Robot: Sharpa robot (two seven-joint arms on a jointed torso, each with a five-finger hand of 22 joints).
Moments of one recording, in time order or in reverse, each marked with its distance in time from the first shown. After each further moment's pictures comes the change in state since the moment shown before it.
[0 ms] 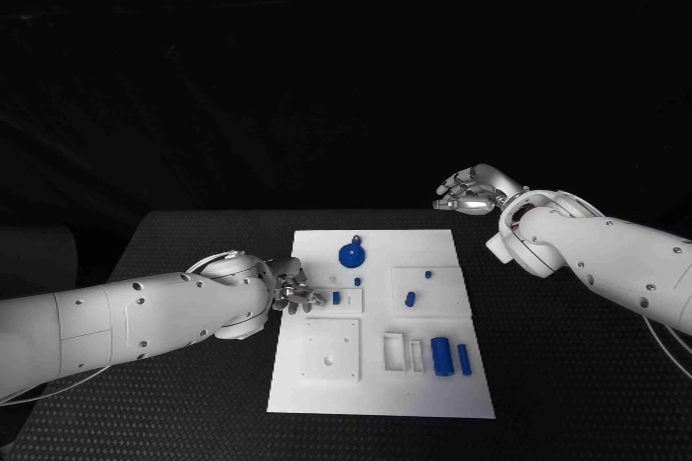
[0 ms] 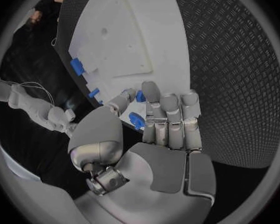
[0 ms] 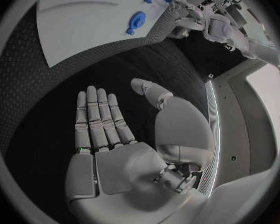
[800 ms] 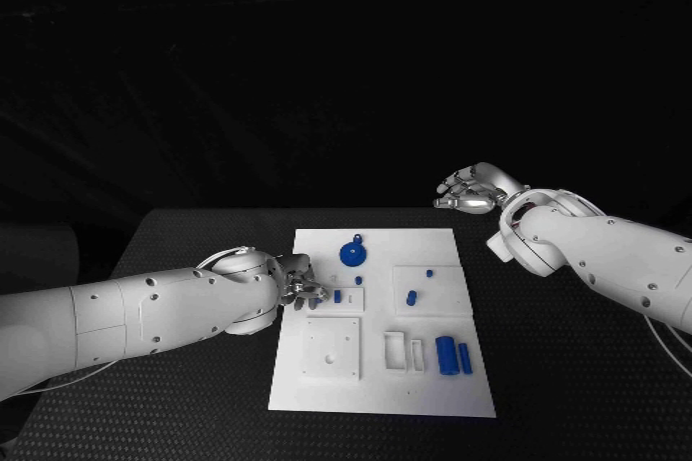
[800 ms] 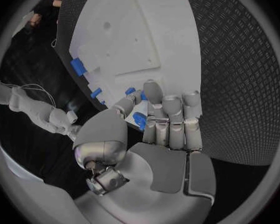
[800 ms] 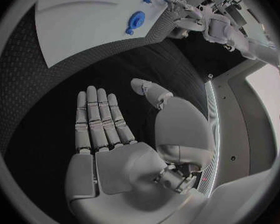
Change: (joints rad) left arm 0.005 0.040 -0.003 -0.018 -0.024 0.006 -0.001; left_hand 0.047 0.161 -0.027 -0.153 0.173 0.075 -0.016 0.020 0.013 0.057 -0.009 0.024 0.021 0.046 0.015 0.031 0.023 -0.007 0.034 -0.009 0.024 -0.001; right arm 0.000 -0.001 0.000 0.006 -0.001 -0.002 0.000; right_hand 0.000 0.000 0.003 0.003 0.000 0.000 0.000 0.000 0.002 0.000 0.000 0.000 0.005 0.000 0.000 0.004 0.003 0.000 0.000 0.000 0.000 0.000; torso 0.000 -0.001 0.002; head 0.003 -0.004
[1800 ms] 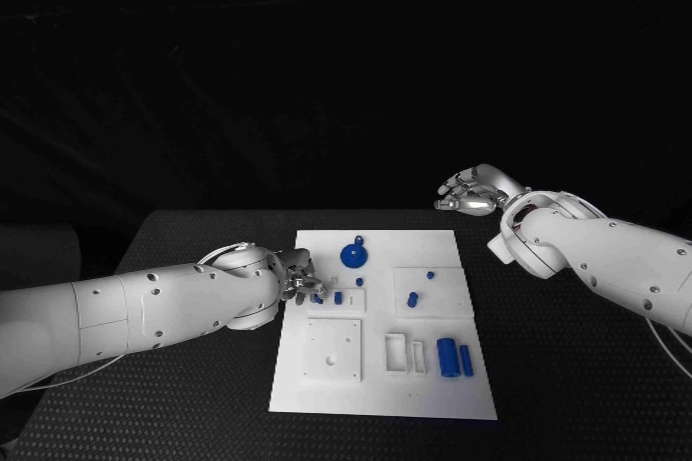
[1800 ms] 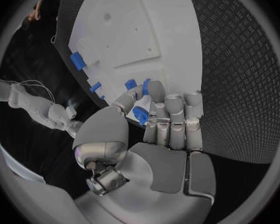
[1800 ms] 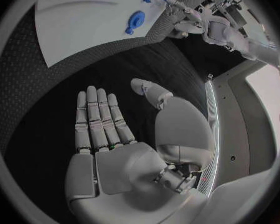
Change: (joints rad) left arm 0.012 0.005 0.003 -0.014 0.016 -0.017 0.007; left_hand 0.046 0.047 0.003 -0.077 0.091 -0.031 0.026 -0.016 0.001 -0.035 0.034 -0.008 0.000 -0.014 0.028 -0.004 0.001 -0.013 0.000 0.000 -0.008 0.000; right arm 0.000 -0.001 0.000 0.003 -0.001 -0.004 0.000; right_hand 0.000 0.000 0.003 -0.003 0.000 0.000 0.000 0.000 0.001 -0.004 0.004 0.004 0.005 0.003 -0.003 0.000 0.003 0.000 0.000 0.000 0.004 0.000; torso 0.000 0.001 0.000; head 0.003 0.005
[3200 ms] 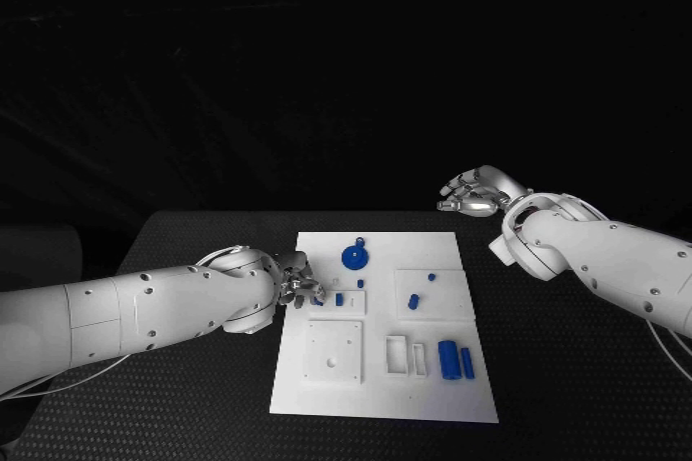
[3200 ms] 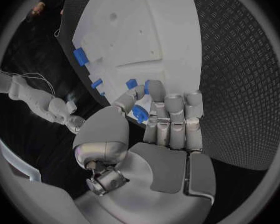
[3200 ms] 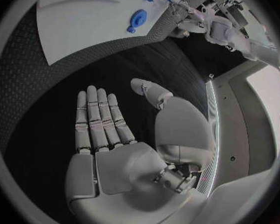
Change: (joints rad) left arm 0.007 -0.026 -0.007 0.021 0.066 -0.019 0.006; left_hand 0.005 0.005 0.000 0.003 0.004 -0.001 0.006 -0.091 -0.030 0.001 -0.001 -0.012 -0.007 0.000 0.000 -0.007 -0.004 -0.007 0.002 -0.002 -0.008 0.000; right arm 0.000 0.006 0.000 -0.011 -0.001 -0.009 0.000; right_hand 0.000 0.000 0.003 -0.003 0.000 0.000 0.000 -0.004 0.003 -0.004 -0.004 0.004 0.011 0.003 -0.002 0.004 0.006 0.000 0.004 -0.004 0.004 0.000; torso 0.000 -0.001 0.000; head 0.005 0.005
